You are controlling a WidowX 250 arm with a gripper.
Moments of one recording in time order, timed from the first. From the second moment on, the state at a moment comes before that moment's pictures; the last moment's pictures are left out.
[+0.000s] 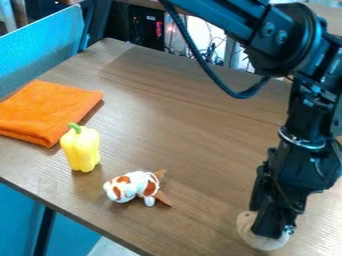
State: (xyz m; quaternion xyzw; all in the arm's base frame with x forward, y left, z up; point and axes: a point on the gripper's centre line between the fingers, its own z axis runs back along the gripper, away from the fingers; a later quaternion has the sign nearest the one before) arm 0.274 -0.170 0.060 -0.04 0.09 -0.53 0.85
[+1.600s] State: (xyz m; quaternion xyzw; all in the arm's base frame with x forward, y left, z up) arm 0.286 -0.075 0.116 0.01 0.02 -0.34 0.94
